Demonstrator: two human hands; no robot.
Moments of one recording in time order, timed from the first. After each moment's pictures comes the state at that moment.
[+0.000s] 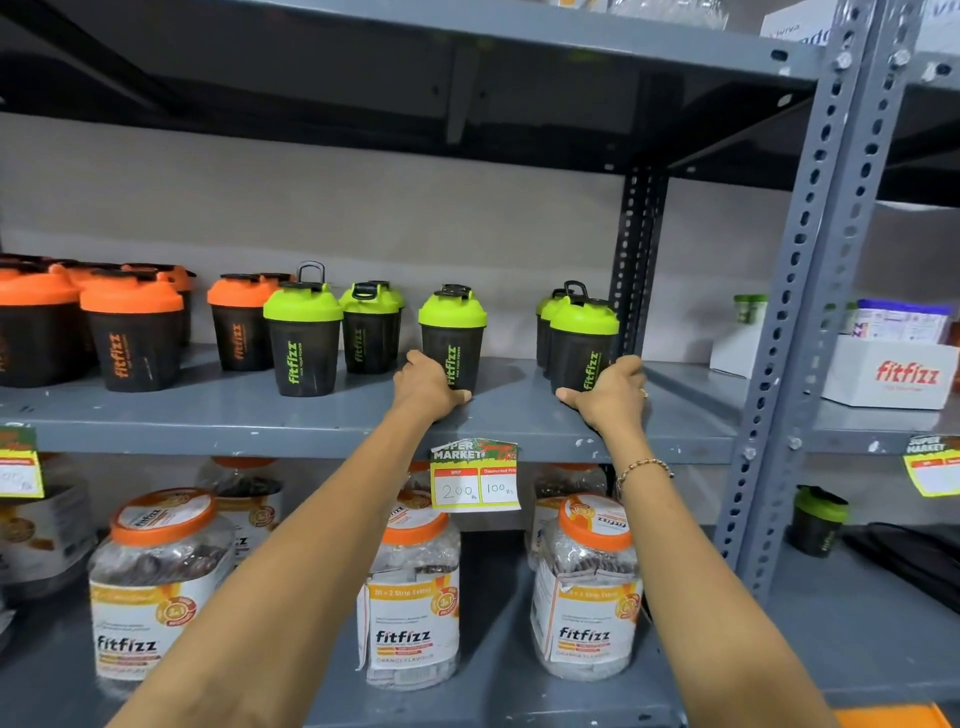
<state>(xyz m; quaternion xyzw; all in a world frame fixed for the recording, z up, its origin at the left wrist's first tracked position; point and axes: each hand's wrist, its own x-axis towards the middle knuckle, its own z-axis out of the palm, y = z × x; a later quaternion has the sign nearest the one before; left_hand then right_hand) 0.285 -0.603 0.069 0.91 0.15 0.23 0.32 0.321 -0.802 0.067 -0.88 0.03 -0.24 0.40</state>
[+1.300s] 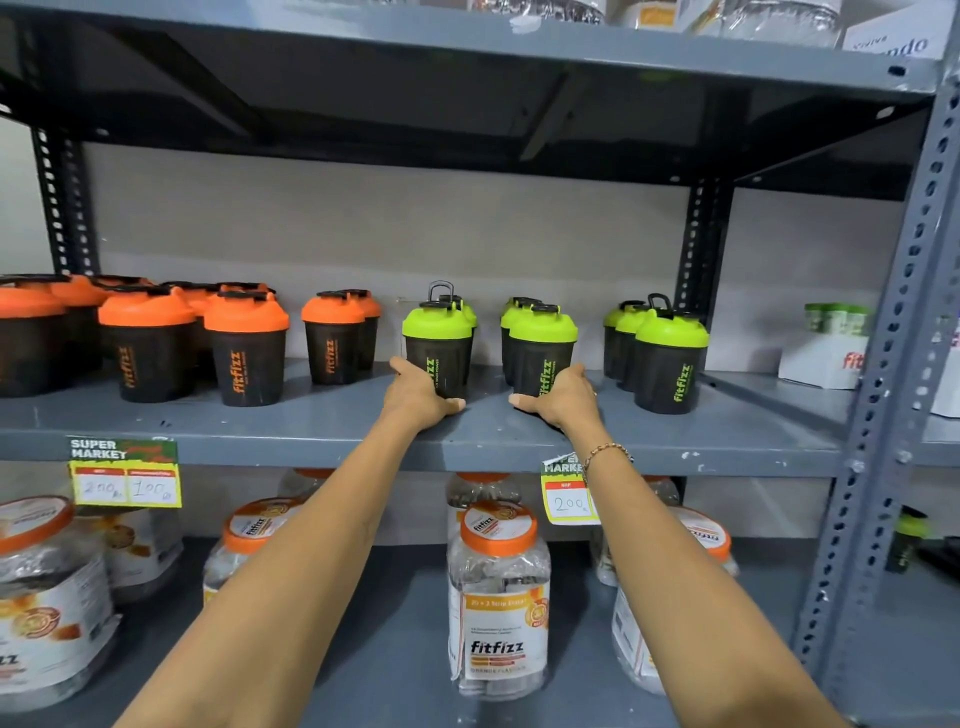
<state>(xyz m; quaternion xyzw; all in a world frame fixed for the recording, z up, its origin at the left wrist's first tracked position) 0.253 -0.480 0.067 0.89 0.15 0.24 0.37 0.308 -0.656 0.070 -0.89 -0.07 -0.16 0.41</state>
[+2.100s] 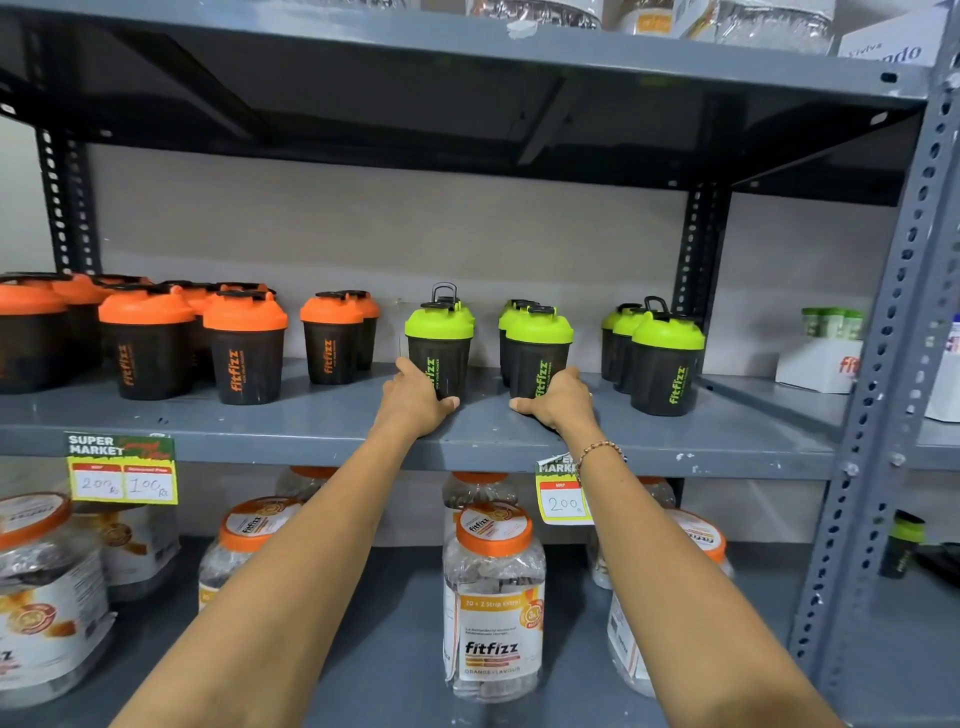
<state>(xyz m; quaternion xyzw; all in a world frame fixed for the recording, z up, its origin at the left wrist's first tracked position) 0.247 -0.484 0.062 0.90 0.14 0.27 0.30 0.305 -0.656 0.071 -0.90 -0.06 -0.15 0.40</state>
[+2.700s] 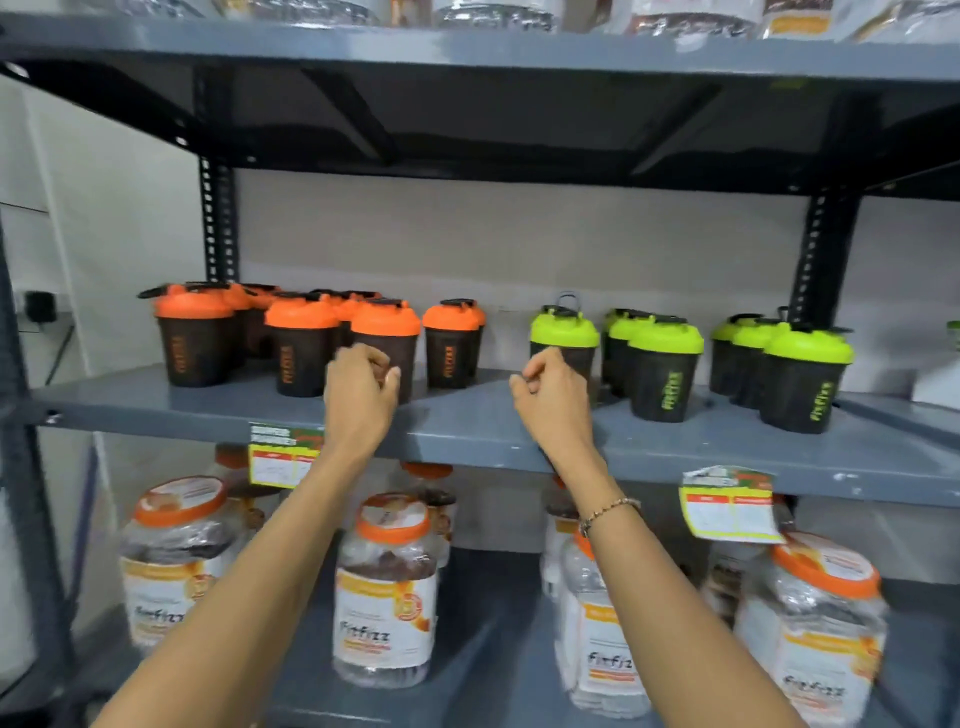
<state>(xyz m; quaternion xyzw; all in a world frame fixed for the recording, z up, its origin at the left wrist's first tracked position) 0.139 -0.325 0.056 0.79 0.17 0.53 0.26 0.206 -0.515 0.067 -0.81 -0.24 -0.32 0.44</state>
